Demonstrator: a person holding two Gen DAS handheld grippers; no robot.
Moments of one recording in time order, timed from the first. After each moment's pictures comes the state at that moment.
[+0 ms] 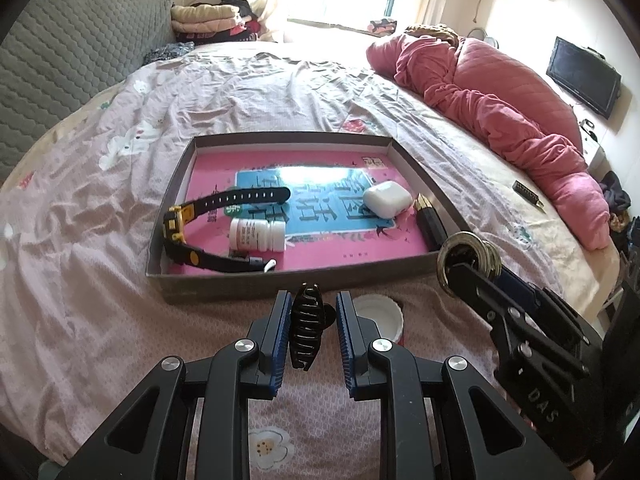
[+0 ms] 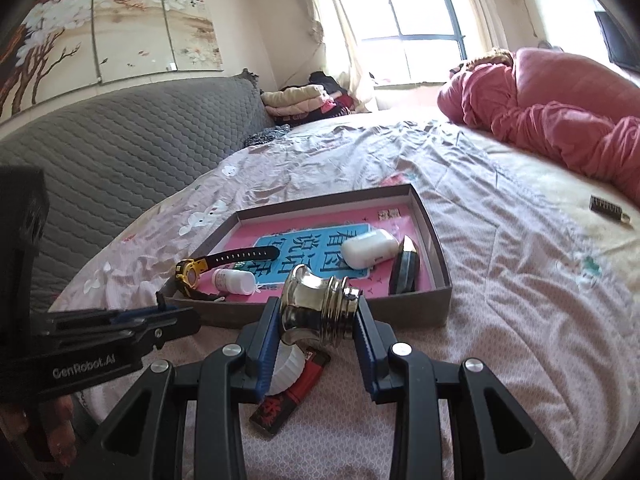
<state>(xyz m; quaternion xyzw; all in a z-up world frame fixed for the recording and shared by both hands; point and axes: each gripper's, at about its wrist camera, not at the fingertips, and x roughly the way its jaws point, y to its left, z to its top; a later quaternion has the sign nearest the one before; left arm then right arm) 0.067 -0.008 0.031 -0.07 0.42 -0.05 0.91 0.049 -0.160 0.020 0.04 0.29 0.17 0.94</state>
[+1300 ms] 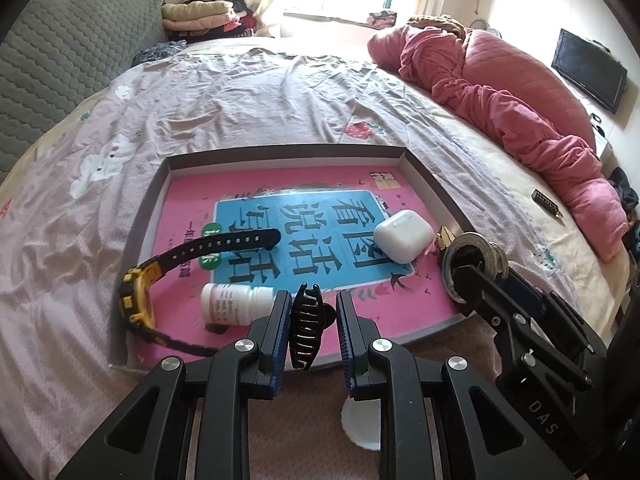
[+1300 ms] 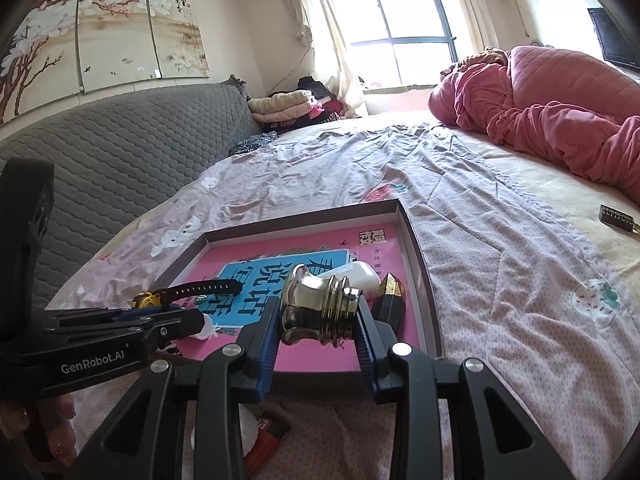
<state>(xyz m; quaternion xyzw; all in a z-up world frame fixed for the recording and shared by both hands) 0.148 -0.023 0.020 -0.05 0.43 -0.05 0.90 0.114 -0.168 0.007 0.05 0.29 0.15 0.94</state>
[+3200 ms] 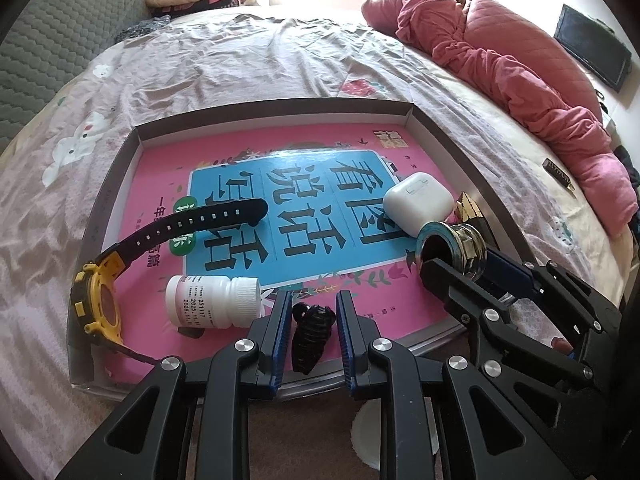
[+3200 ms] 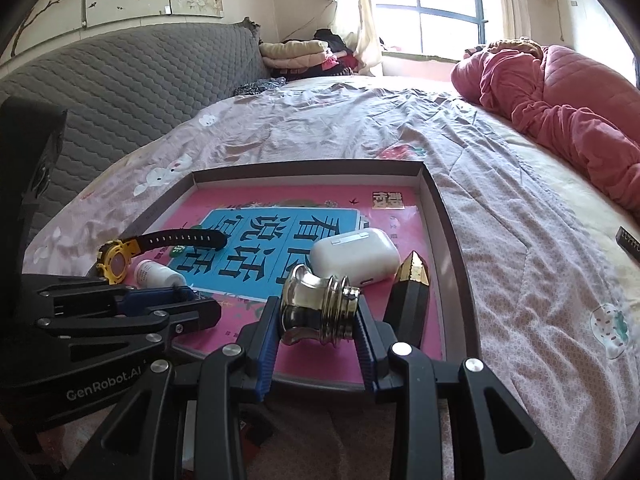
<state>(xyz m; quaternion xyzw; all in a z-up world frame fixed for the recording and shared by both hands) 0.173 -0.030 -0.015 -0.04 0.48 -0.06 0.87 0.149 -0.140 -0.018 -0.05 0.37 0.15 0.92</state>
